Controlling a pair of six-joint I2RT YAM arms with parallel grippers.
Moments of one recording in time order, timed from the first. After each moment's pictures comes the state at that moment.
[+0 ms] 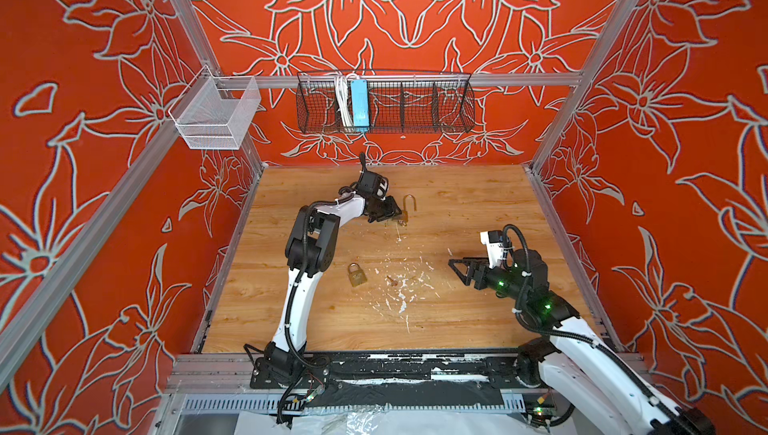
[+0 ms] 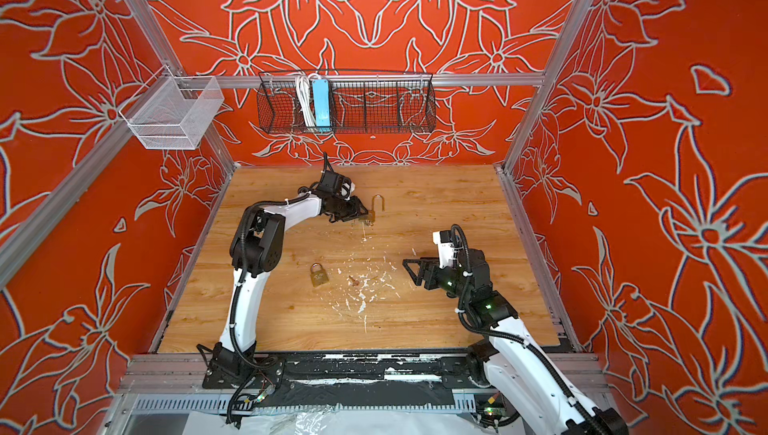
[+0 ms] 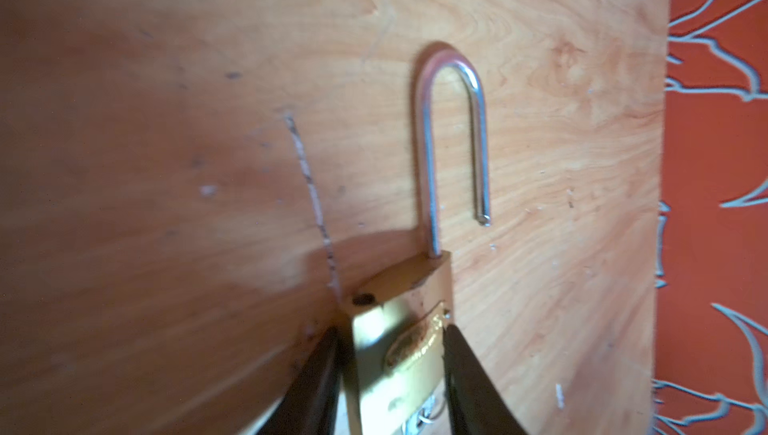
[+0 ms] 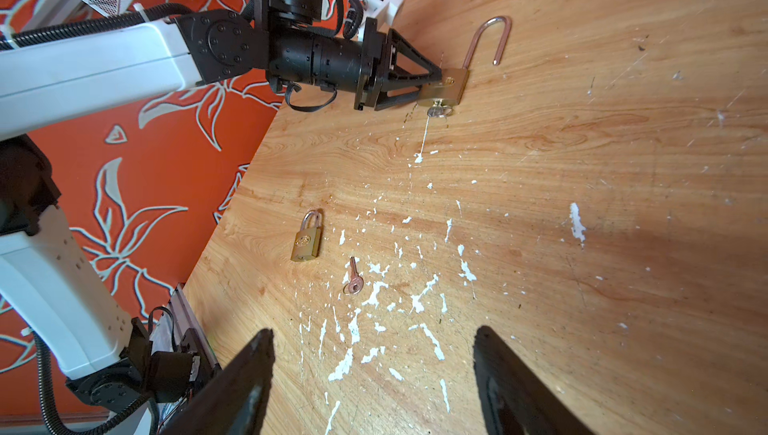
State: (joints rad) left arm -0.32 2.32 1.76 -0.39 0.45 -0.52; right arm 0.32 0.70 0.36 -0.06 -0.47 0.53
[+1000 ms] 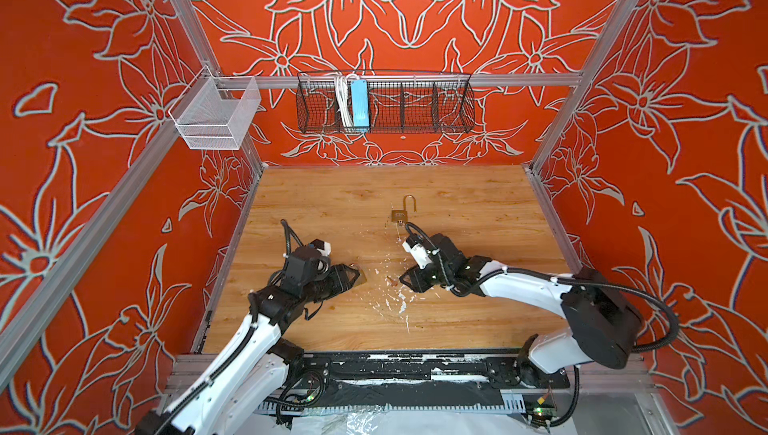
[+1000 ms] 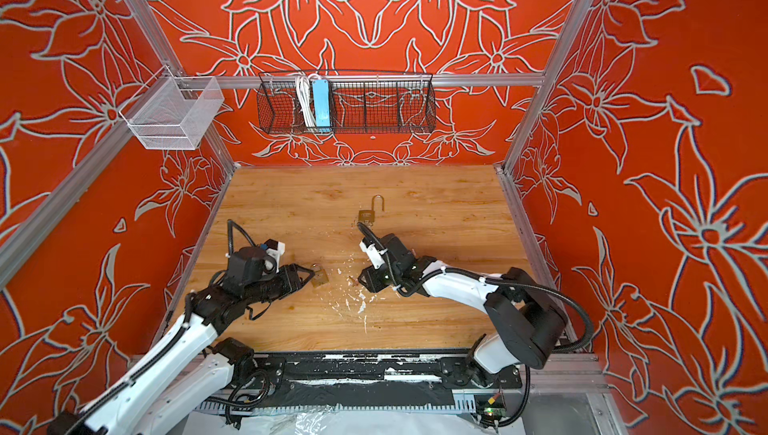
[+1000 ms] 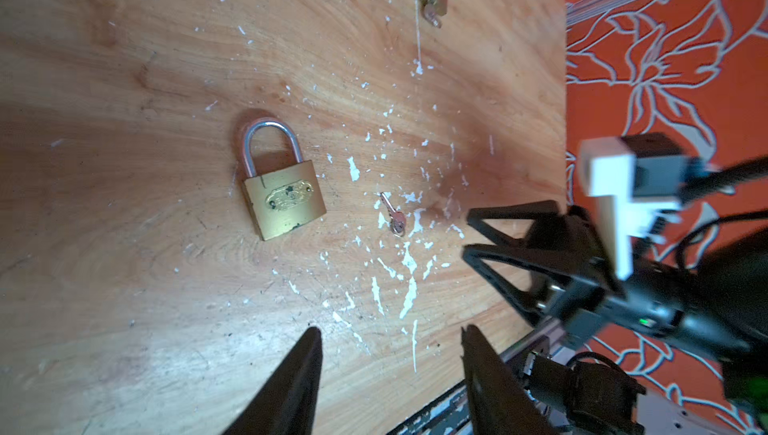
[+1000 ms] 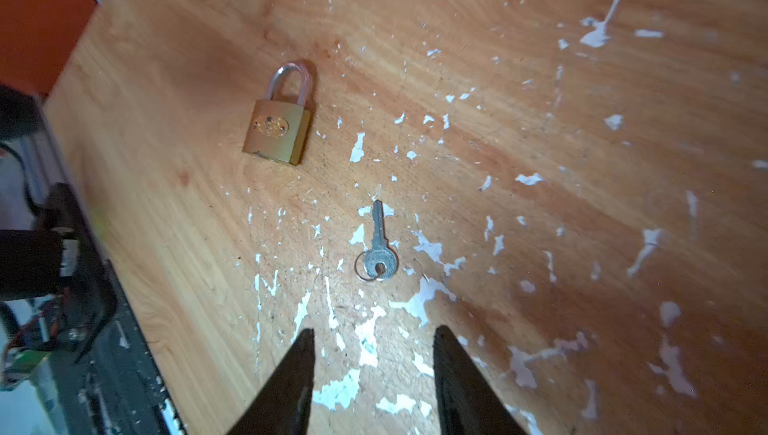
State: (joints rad) left arm -0.34 0.67 0.52 -0.55 0.34 -0.83; right arm 0.83 1.54 0.81 -0.14 -0.22 0.31
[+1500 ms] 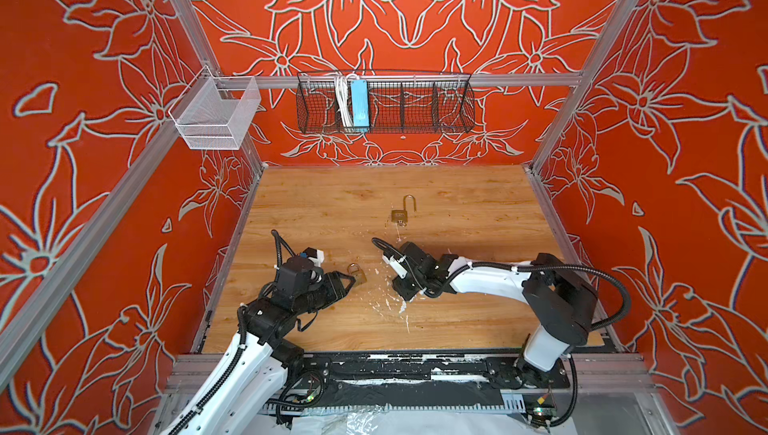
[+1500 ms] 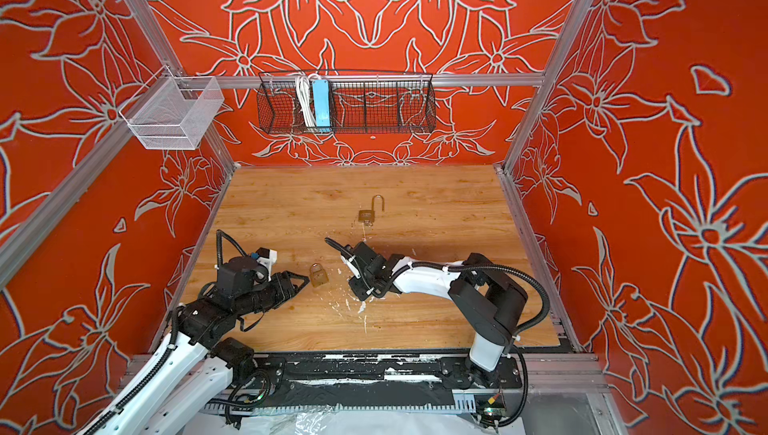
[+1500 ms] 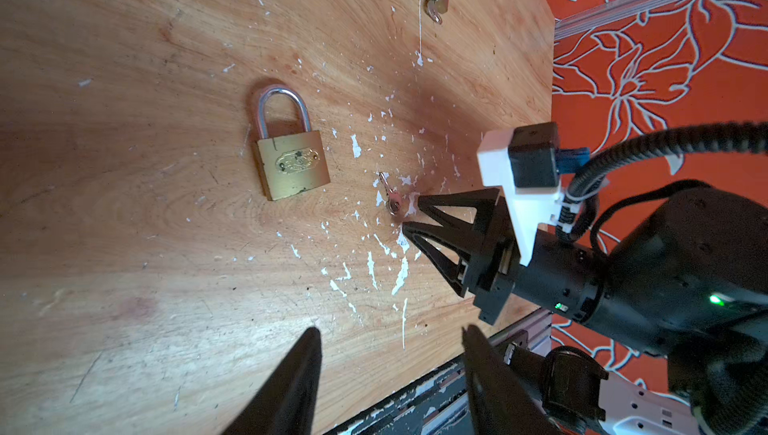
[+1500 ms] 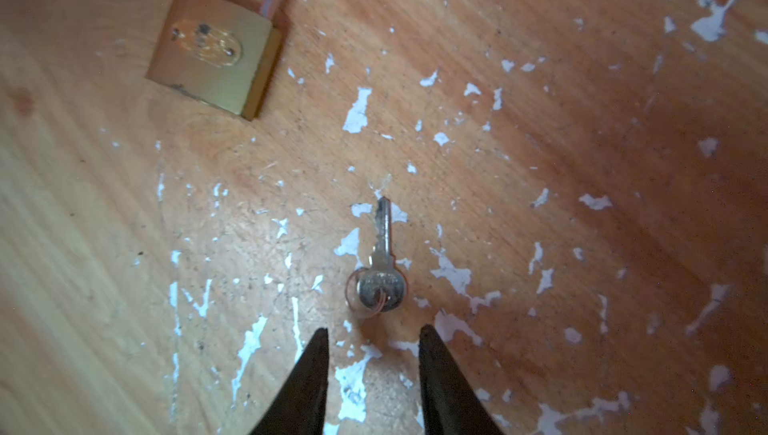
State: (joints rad) left arm -0.34 0.59 0.51 -0.63 0.34 -0.89; right arm 0.94 1.72 0.97 -0.31 -0.01 0.20
